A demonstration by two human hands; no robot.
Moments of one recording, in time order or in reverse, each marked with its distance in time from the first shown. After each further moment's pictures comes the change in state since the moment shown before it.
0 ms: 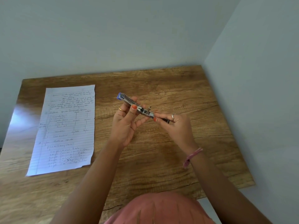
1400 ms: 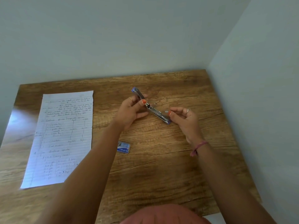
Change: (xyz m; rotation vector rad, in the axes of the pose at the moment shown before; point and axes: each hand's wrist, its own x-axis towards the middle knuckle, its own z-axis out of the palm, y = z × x) left_hand 0.091 -0.001 -0.016 0.427 0.043 -0.244; right_hand 0.055 0.074 -0.011 0.446 0.042 0.364
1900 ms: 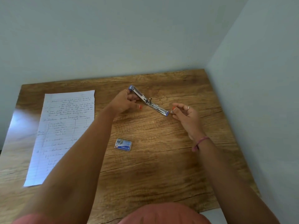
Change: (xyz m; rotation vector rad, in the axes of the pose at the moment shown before) left_hand 0.021 0.028 -0.029 0.434 -0.031 -0.081; right_hand 0.003 -0.001 -0.004 -0.013 0.005 0.018
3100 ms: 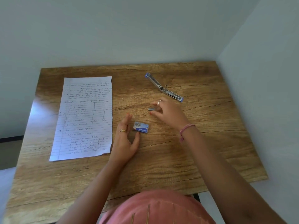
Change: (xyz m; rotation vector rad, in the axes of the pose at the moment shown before) left_hand -0.172 -0.113 0.029 0.271 0.424 0.378; right_hand -0.037 -0.020 0.101 -1.067 -0.381 -0.380
